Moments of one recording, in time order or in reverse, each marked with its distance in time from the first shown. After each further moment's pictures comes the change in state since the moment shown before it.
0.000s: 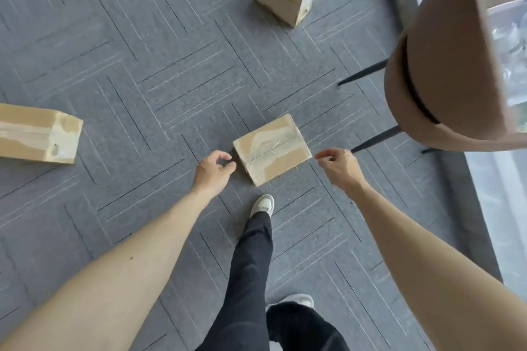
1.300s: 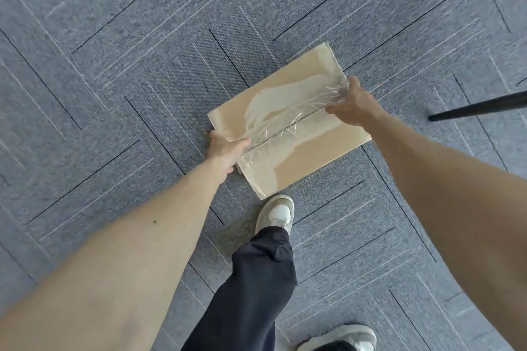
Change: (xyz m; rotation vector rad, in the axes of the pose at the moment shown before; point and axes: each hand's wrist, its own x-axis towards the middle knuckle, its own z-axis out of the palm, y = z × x) left_hand 0.379 -0.179 0.268 -0.143 -0.129 -0.541; right_hand 0.431 0.163 0.232 -0.243 -0.242 0.140
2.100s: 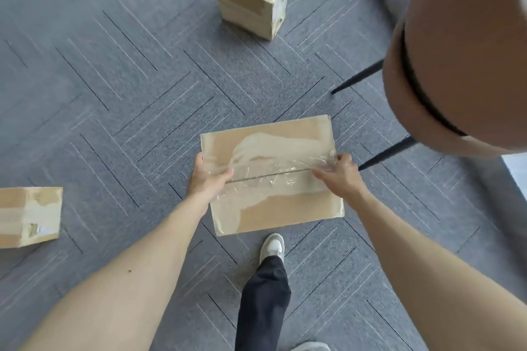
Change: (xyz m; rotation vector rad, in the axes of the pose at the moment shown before) left_hand -0.322 0.124 -0.148 0.129 0.140 0.424; right_hand -0.333 -0.044 -0.177 0.382 0.245 0.025
